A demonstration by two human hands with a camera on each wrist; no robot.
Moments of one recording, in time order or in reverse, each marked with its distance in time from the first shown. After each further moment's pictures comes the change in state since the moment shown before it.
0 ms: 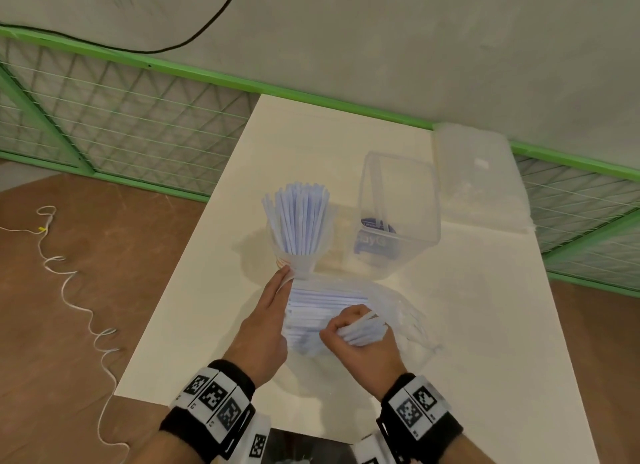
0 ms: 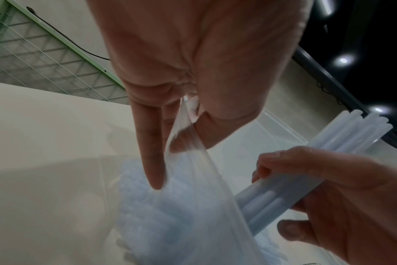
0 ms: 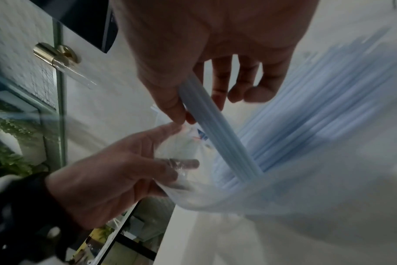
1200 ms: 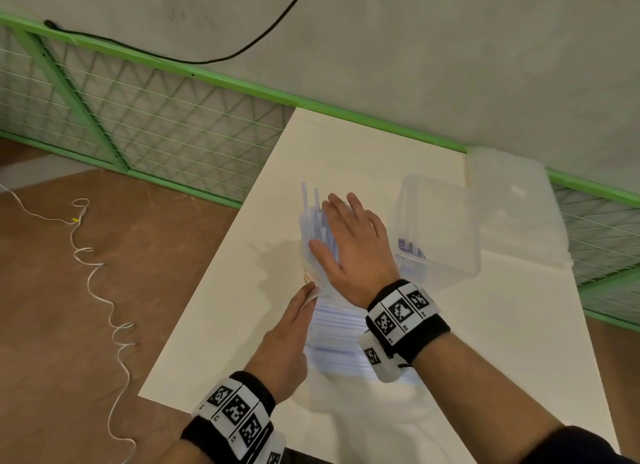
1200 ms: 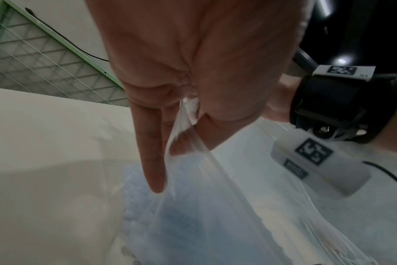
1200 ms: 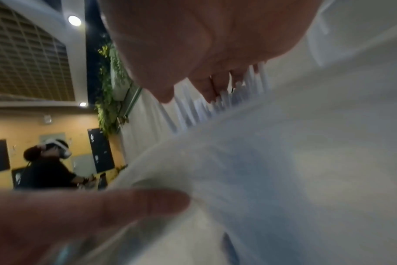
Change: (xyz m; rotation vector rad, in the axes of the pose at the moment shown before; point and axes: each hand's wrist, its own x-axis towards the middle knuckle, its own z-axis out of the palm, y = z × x) left_hand 0.002 -0.013 -0.004 -0.058 -0.002 0.022; right_hand 0.124 -0.088 0.008 -0.796 0.025 -0.472
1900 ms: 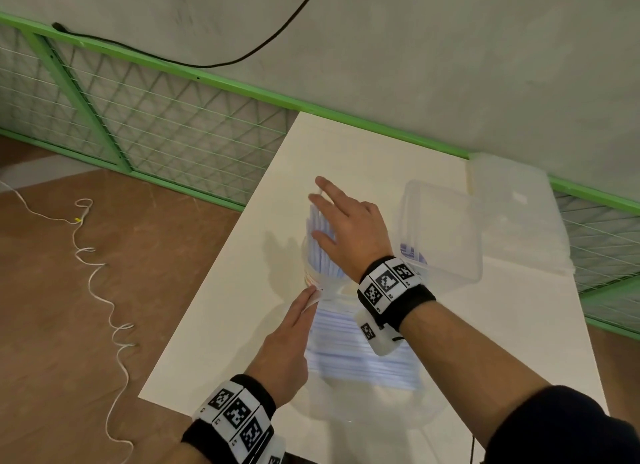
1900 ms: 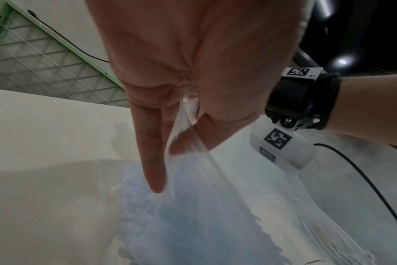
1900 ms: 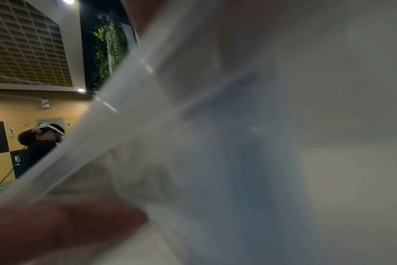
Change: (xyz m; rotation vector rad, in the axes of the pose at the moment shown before) left_hand 0.000 -0.004 0.002 0.022 0.039 0.045; right_hand 0.039 0.009 0.003 -0.064 0.155 -0.164
